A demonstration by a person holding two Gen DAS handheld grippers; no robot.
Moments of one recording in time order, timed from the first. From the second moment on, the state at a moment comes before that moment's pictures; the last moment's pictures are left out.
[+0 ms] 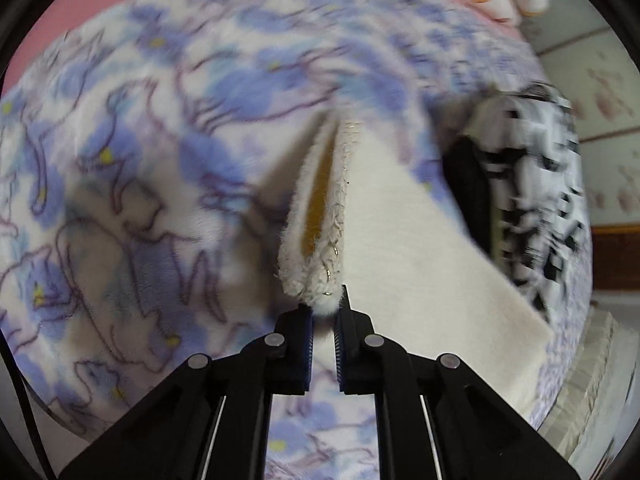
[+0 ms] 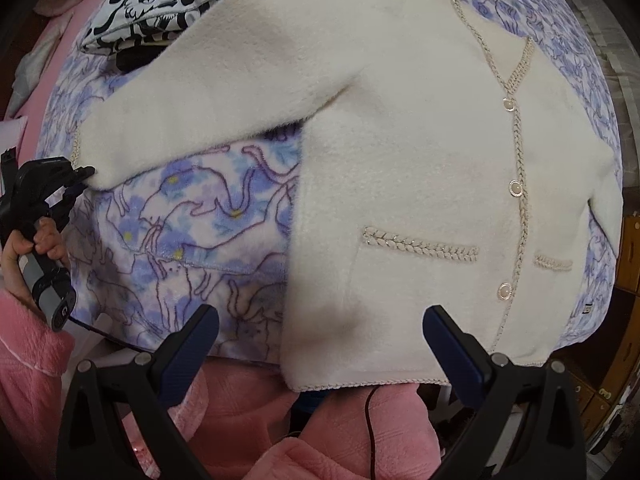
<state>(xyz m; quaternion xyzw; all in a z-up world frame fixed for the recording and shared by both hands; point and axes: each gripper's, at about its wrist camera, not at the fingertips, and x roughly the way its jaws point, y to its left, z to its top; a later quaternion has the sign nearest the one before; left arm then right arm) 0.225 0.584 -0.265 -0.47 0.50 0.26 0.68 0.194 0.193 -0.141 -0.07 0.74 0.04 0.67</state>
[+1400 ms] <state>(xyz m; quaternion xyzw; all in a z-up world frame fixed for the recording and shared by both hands) 0.355 0.075 -0.164 -0.21 0.56 -0.04 0.80 0.296 -0.142 -0.242 0.14 0.62 0.18 0.75</state>
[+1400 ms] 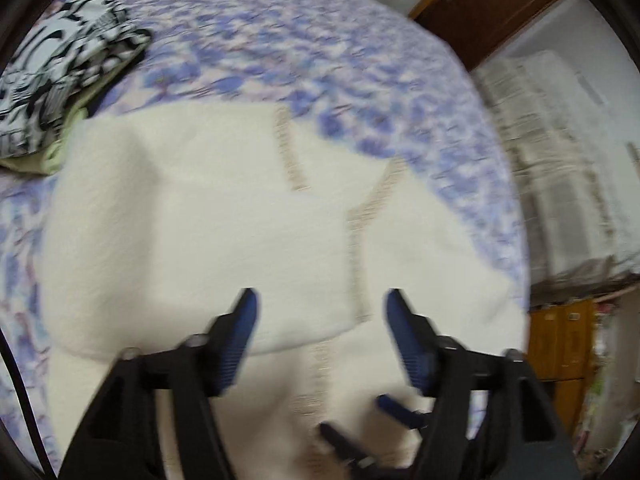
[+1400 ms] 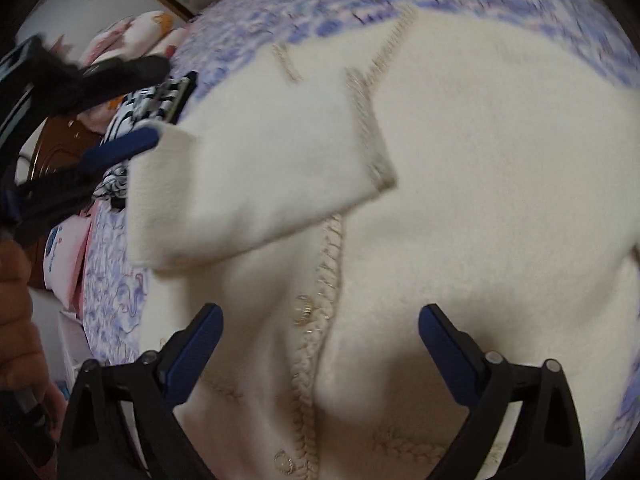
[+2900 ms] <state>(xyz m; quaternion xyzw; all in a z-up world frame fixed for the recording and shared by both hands) 0.337 0.308 -0.298 -0.16 0.62 0.04 0.77 0.288 -0.174 -0.238 0.21 0.49 -0.06 0.85</state>
